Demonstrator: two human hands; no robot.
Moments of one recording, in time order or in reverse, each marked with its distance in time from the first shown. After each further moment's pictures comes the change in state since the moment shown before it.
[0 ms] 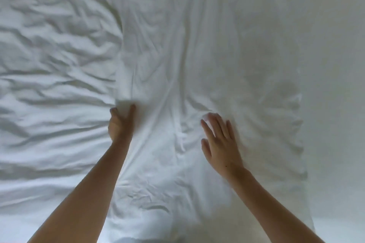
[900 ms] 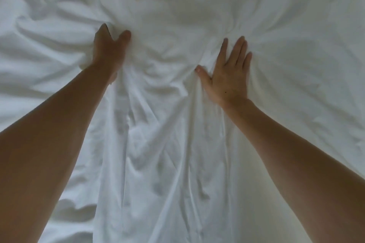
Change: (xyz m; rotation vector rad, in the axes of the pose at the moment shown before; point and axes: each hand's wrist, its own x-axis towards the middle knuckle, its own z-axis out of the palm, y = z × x) left_hand 0.261 0.279 0.058 -0.260 -0.078 0.452; right_hand 0.381 0.082 0.008 -0.209 0.062 0.392
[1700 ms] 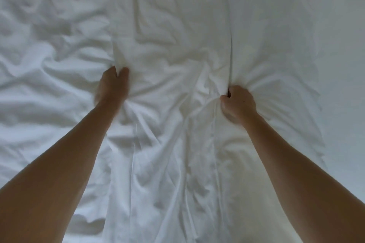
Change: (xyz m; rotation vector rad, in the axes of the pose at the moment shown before) left_hand -0.010 0.011 -0.022 0.126 -0.032 -0.020; right_hand 0.015 0.033 -0.076 0.291 -0.340 0.338
